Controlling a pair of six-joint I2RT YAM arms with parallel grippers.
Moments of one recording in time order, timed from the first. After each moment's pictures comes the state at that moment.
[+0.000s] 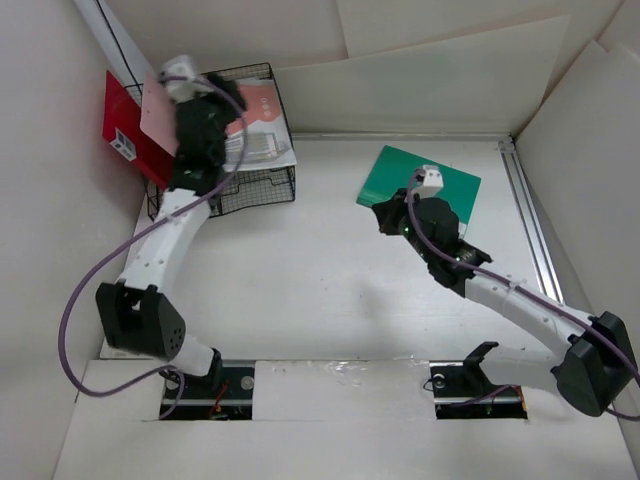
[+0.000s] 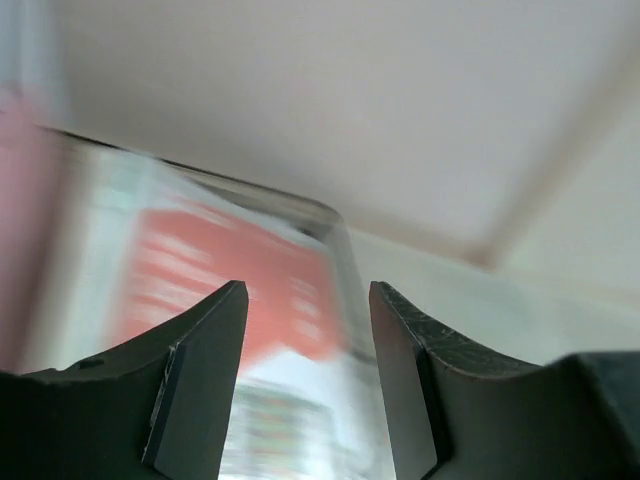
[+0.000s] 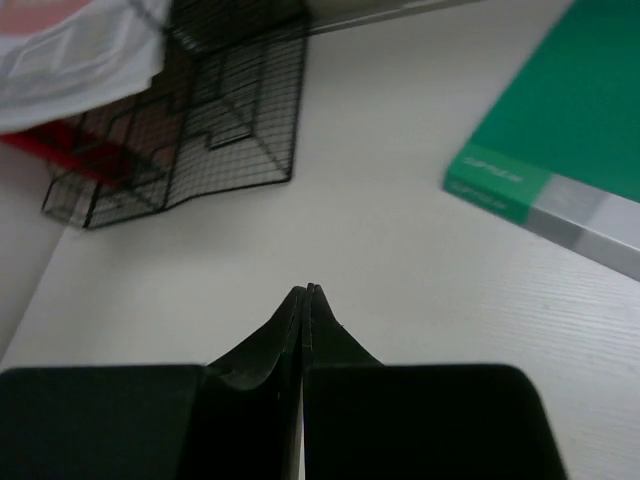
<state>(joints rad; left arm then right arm) -0.11 1.44 1.38 0.23 -0.31 -0.46 0.68 1.17 0.82 0.16 0.19 0.48</state>
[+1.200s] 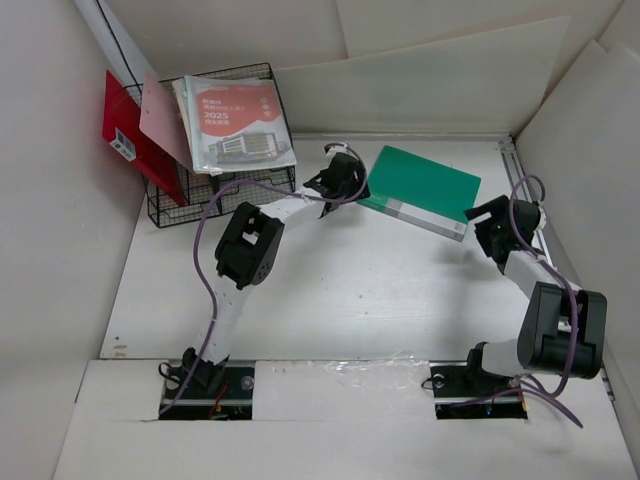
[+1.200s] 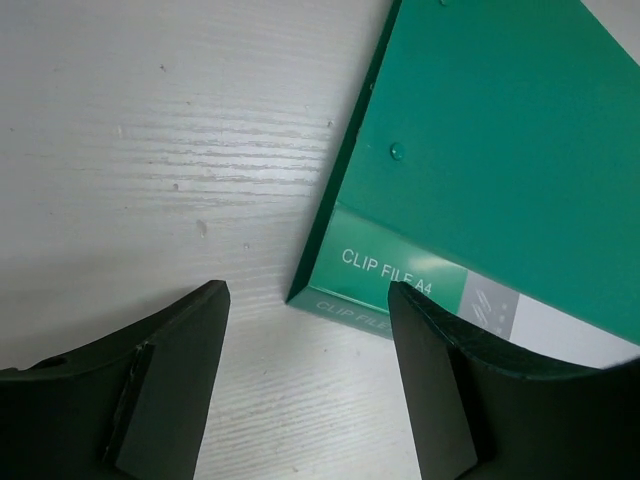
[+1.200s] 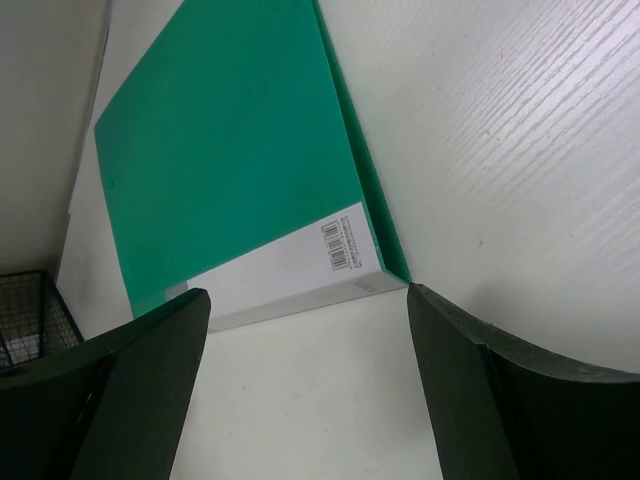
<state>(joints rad) -0.63 2.30 1.77 -0.09 -0.16 -0.68 -0.23 1.37 0.65 0.12 -0.04 0.89</state>
